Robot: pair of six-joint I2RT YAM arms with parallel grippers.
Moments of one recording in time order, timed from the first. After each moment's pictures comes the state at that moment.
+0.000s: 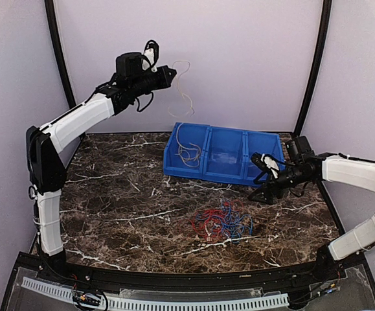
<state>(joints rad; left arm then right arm) -0.54 2.04 2.15 -0.05 0.08 -0.34 0.30 1.35 0.80 -0.43 -0.71 -0.54</state>
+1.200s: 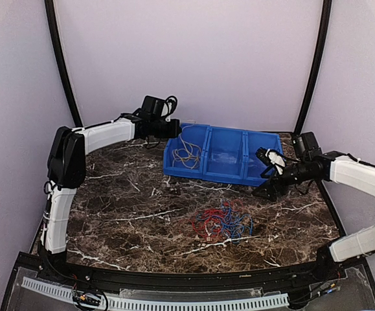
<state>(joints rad) -0.54 2.25 1.97 -0.25 0.11 -0.31 0.30 1.28 0.81 -0.47 -0.61 -0.51</state>
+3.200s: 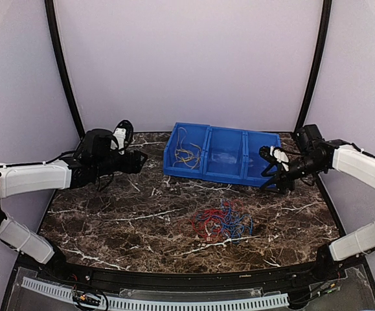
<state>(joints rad) -0.56 1.39 0.83 0.10 -0.11 -0.20 0.23 1.28 0.94 -0.70 -0.70 -0.83</state>
